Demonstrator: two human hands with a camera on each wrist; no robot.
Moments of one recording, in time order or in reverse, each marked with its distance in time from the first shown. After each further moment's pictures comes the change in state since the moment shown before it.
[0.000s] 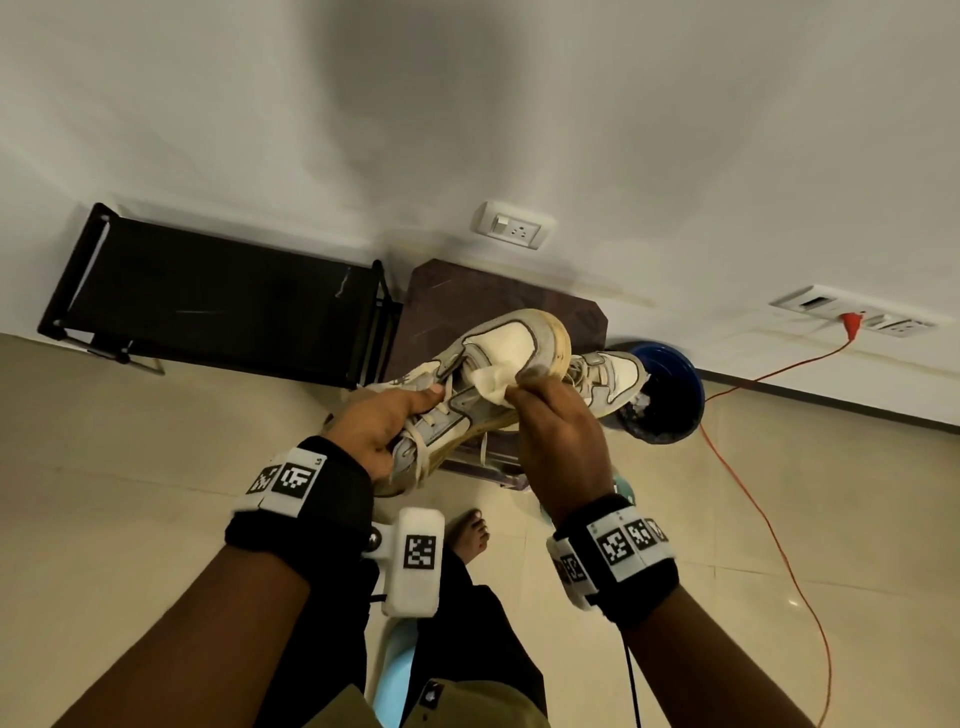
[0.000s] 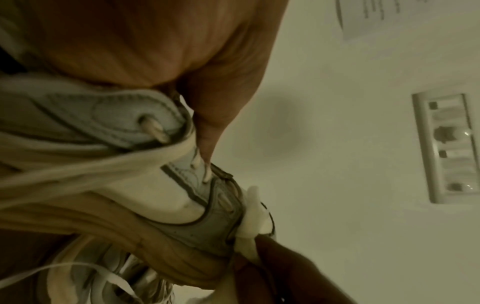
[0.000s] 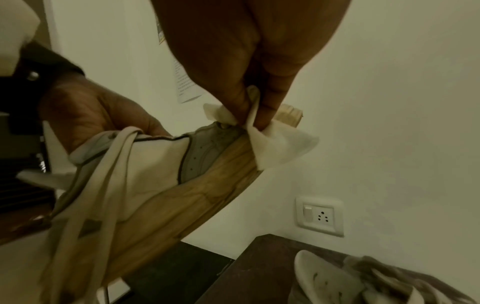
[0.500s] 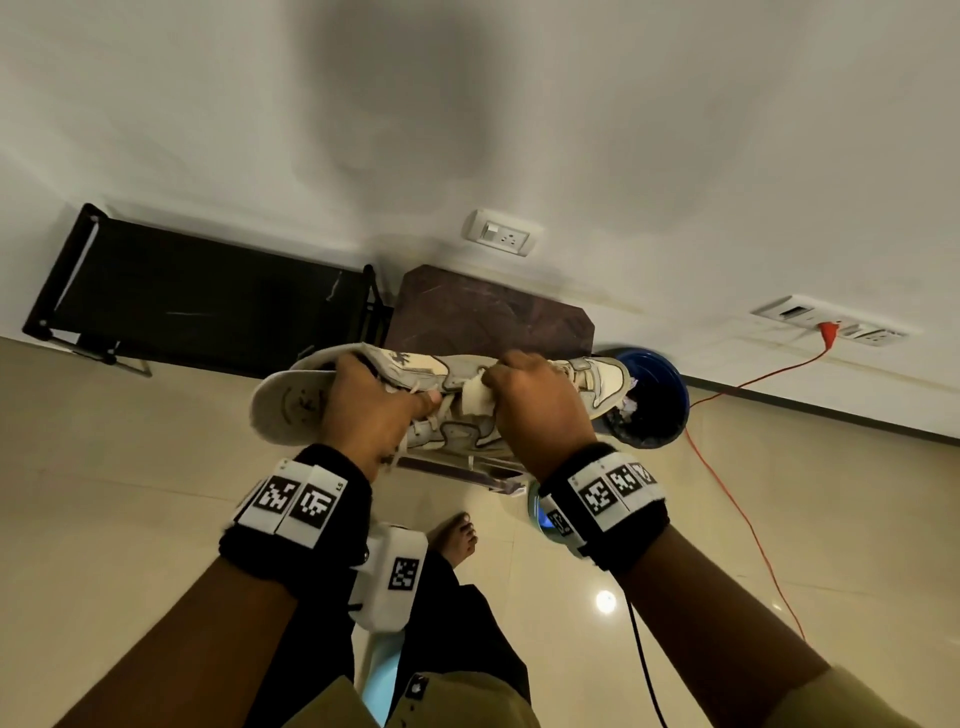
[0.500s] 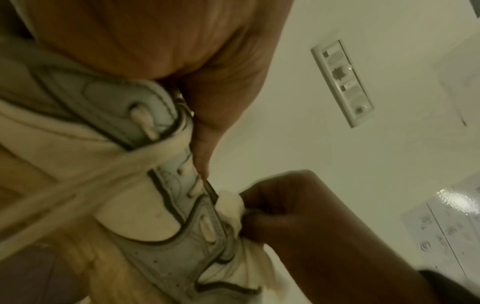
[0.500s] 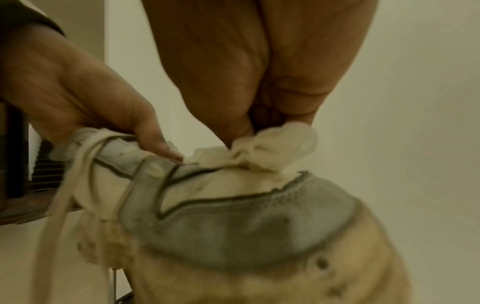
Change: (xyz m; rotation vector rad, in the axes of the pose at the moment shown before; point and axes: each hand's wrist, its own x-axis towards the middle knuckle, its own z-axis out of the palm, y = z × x) left_hand -0.015 0.000 0.009 0.415 0.356 0.513; right_hand 0.049 -0.010 -0.025 -0.114 -0.401 0.001
